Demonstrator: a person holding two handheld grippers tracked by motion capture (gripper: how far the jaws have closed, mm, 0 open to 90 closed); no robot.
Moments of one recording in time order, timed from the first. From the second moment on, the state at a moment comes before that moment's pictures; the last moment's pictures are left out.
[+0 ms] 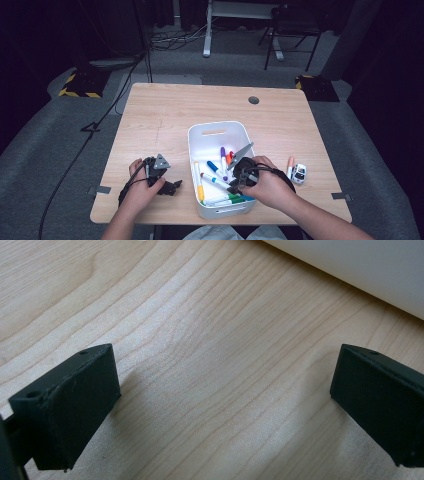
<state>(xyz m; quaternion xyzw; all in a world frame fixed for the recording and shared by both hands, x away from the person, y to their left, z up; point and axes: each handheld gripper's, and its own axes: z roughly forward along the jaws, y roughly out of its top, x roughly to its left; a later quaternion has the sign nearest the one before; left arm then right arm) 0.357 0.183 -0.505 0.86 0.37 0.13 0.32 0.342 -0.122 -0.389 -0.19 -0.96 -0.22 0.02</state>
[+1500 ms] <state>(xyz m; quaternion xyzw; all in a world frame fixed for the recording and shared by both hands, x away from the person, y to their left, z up) 0.357 0.182 -0.506 0.86 0.37 0.12 0.33 0.390 -0.300 -0.382 -0.44 -0.84 -0.28 -0.09</state>
